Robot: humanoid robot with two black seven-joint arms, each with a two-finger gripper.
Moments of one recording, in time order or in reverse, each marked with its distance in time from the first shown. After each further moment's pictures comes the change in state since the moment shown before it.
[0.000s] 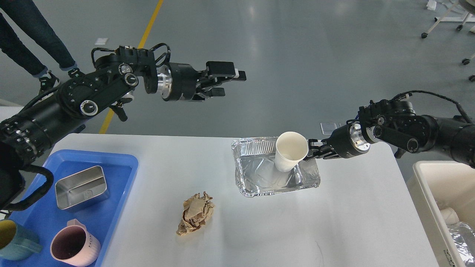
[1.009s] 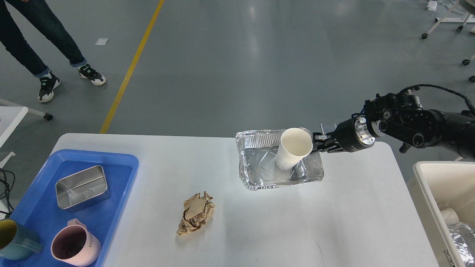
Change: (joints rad) left arm 0.270 1.347 -0.165 -0.722 0.016 -0.278 0.098; right arm 0.021 -0.019 0.001 -0.005 0.000 -0.002 -0.002
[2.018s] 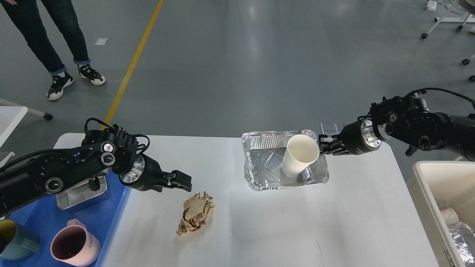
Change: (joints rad) left arm 0.052 -1.139 0.187 0.269 0.154 0.171 0.496; right arm -0.017 -0.027 -0.001 0.005 0.000 -0.003 0.000
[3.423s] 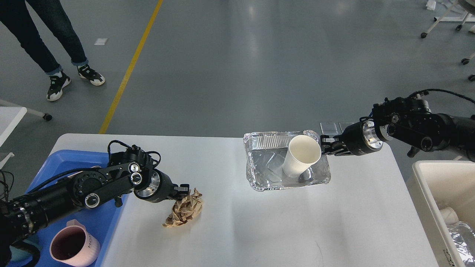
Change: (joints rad) left arm 0.077 -0.130 0.007 0.194 0.049 0.141 0.070; right arm -0.003 -0.011 0.000 0.004 0.000 -0.007 0.000
